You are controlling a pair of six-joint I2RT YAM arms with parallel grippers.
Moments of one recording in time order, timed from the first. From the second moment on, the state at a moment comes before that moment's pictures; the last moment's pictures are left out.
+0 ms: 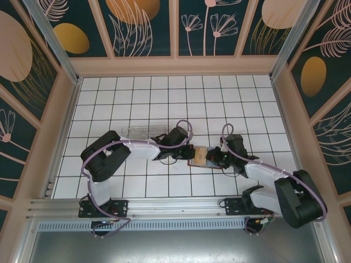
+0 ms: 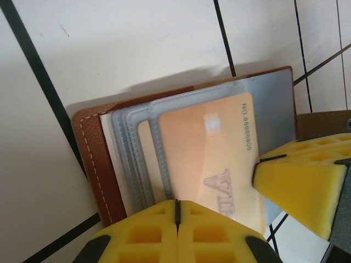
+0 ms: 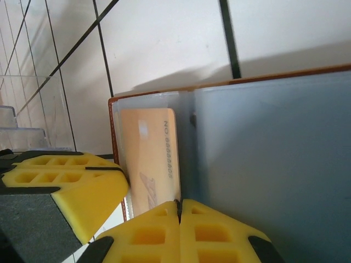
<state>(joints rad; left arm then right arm) -0.91 1.89 0.96 0.08 0.31 -0.79 0.39 1.16 0.26 0.06 -0.45 0.86</state>
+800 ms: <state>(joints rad) -0.91 1.89 0.96 0.09 0.32 -0.79 0.36 1.19 0.26 0.08 -0.47 0.85</state>
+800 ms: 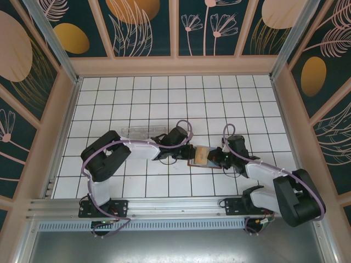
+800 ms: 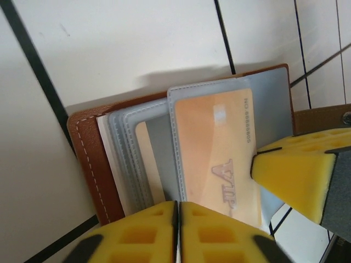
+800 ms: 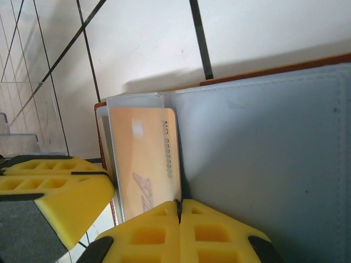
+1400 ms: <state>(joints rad) -0.91 1.87 0.98 0.02 0.30 -0.77 0.36 1.26 0.28 0.12 -0.51 0.82</state>
